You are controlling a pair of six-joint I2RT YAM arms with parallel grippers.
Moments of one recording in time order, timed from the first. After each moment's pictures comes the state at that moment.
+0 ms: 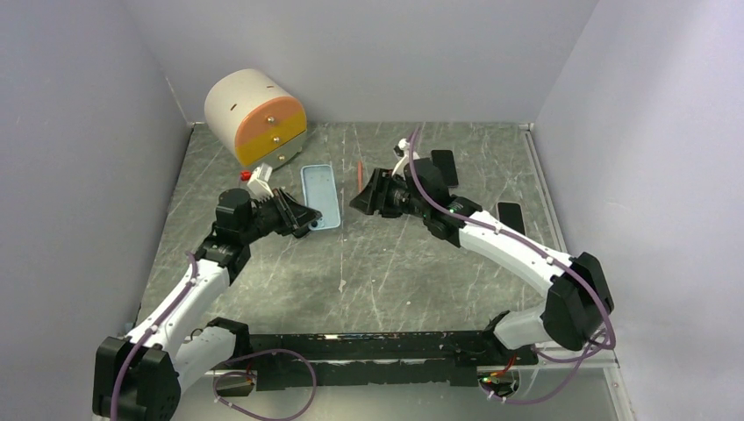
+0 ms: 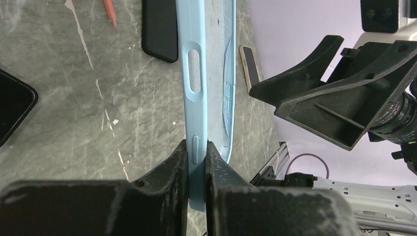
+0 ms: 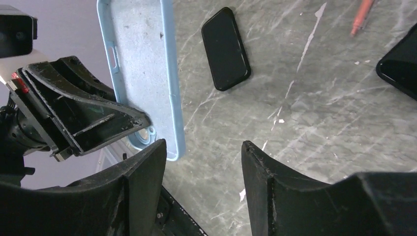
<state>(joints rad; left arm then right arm) -0.25 0.97 0.58 0.09 0.53 -0.79 0.69 1.37 1.02 -0.09 -0.17 0.73</state>
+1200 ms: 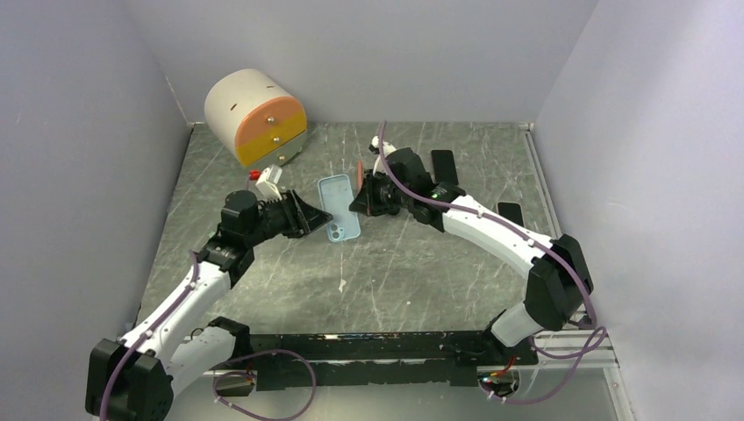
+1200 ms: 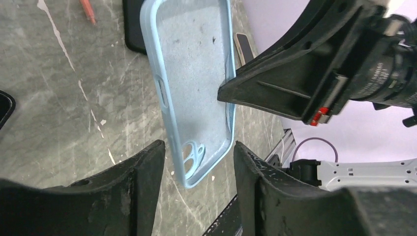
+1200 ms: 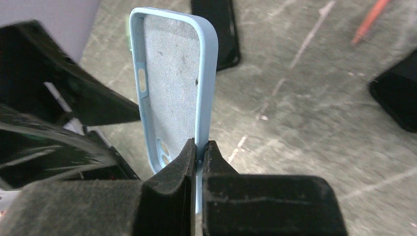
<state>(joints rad) -0.33 0.96 0.59 0.08 0.51 -0.74 0.74 1.53 1.21 -0.21 -0.23 0.53</state>
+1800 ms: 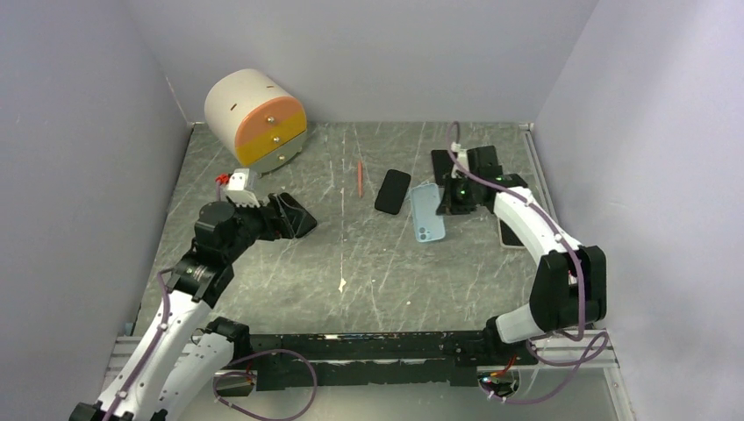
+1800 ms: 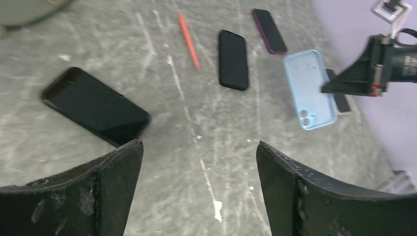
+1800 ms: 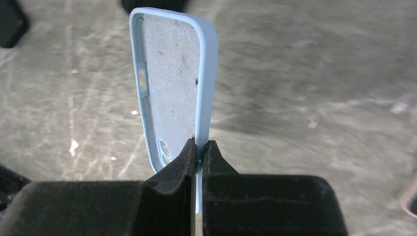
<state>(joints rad) -0.31 0.71 0.68 -0.25 0.19 -0.45 0.24 1.45 1.09 -0.57 -0.28 0.18</state>
